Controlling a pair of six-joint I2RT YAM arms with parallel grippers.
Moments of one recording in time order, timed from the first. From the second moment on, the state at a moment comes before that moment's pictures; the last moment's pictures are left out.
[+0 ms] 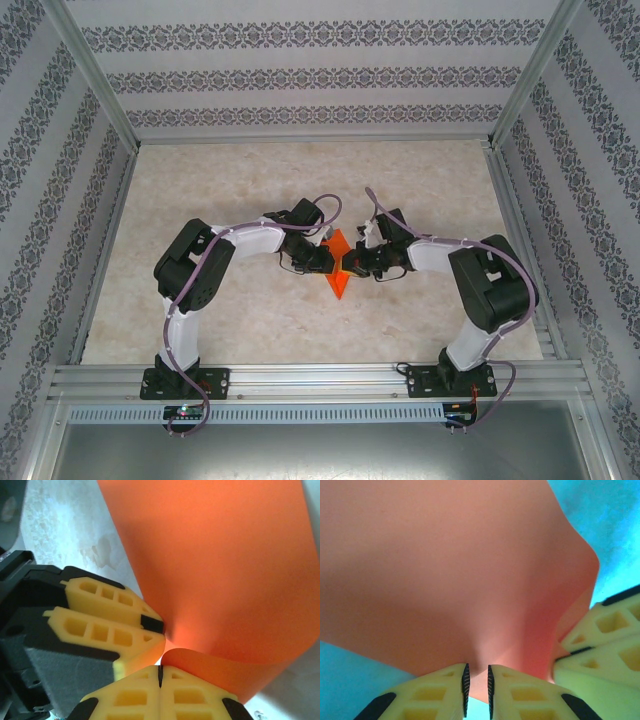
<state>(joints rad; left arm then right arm) -0.61 2.01 1.27 -0.47 0.51 -0.45 0.38 1.71 0.76 -0.08 -0.76 0.68</state>
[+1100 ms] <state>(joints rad) -0.54 2.01 1.35 -0.51 0.55 -0.45 0.42 1.79 0.83 -0.14 -0.72 0.63</state>
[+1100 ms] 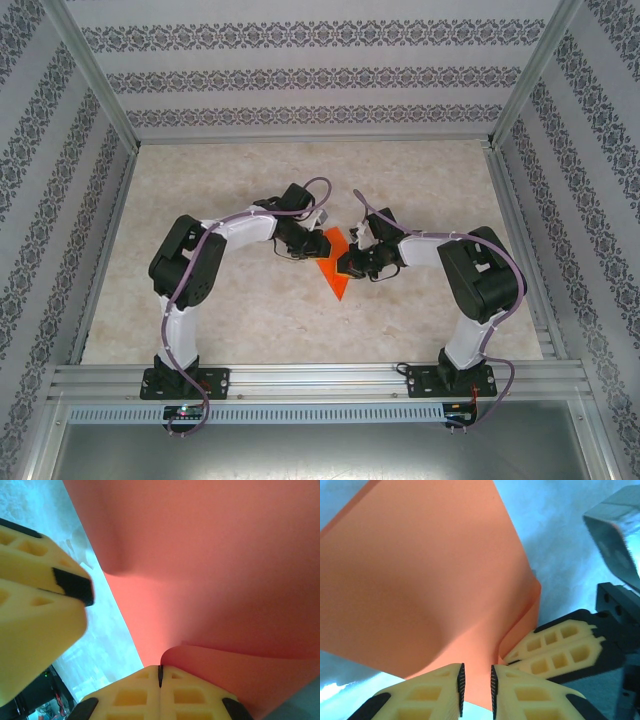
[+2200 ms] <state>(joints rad) -0.53 2.04 1.33 -0.53 0.54 -0.45 0.45 1.83 0.86 -0.09 -0.72 0.67</state>
